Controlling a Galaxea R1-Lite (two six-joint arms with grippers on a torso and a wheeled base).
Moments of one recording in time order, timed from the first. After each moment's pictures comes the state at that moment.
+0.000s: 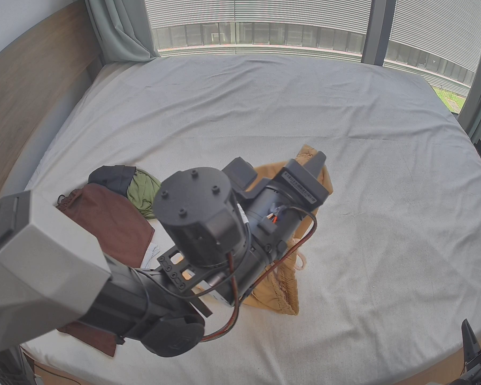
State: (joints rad) left arm -0.92 2.05 -0.98 -1.34 0.17 -0.91; right arm 0.01 0.02 -0.02 0.00 0.02 -0.03
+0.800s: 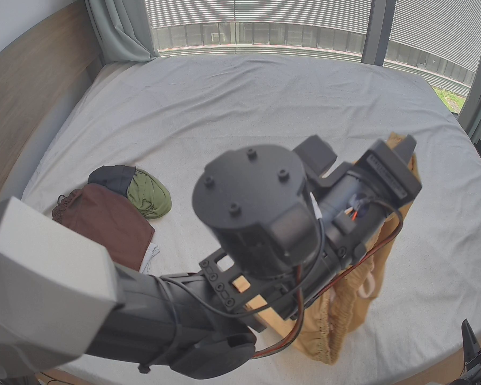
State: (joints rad) left arm -1.07 2.06 -1.18 -1.28 0.06 -0.97; right arm 0.01 0.02 -0.02 0.00 0.02 -0.03
